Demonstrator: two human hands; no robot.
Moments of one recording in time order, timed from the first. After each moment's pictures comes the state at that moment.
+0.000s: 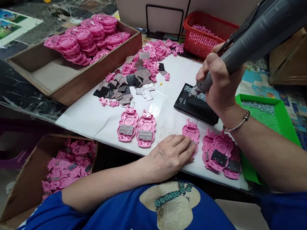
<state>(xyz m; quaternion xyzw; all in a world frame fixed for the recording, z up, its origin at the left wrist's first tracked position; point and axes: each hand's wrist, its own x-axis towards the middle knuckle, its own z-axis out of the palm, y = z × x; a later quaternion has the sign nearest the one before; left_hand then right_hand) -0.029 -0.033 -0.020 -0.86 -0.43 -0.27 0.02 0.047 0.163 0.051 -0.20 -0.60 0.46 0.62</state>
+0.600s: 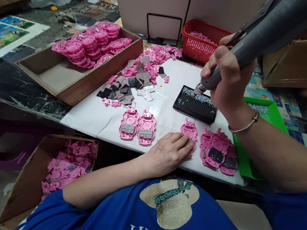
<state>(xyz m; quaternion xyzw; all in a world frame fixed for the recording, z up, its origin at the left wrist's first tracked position) -0.030 -0.031 -0.023 -0.87 -0.43 -0.26 0.01 0.056 0.150 0.078 -0.17 -0.60 0.46 0.63</state>
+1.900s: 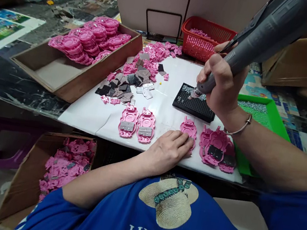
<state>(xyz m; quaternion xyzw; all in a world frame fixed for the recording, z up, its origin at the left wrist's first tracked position) -0.029 -0.032 -0.023 -0.87 -0.44 -0.24 0.02 0.056 0.140 0.069 -0.18 -0.59 0.48 0.63</state>
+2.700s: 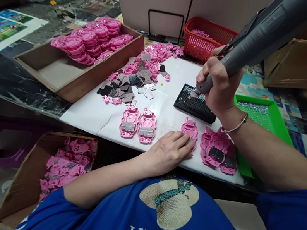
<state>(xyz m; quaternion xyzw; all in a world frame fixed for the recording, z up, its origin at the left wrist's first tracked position) -0.030 -0.032 -0.023 -0.86 -0.43 -0.25 0.02 0.051 0.152 0.055 -0.20 -0.61 0.46 0.61</state>
